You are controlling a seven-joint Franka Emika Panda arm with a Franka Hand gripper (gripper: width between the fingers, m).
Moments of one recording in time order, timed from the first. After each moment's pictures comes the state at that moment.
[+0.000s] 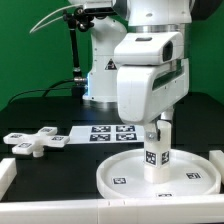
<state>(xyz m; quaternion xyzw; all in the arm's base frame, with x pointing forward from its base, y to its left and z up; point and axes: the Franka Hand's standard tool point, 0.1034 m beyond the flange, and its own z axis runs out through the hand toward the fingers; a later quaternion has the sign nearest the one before) 0.570 0.039 0.081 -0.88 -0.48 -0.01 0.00</state>
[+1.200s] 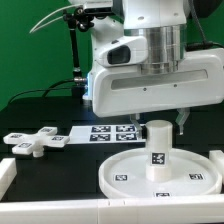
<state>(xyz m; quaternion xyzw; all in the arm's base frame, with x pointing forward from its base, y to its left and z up) 0.567 0.037 0.078 -1.00 0.07 0.00 0.04</state>
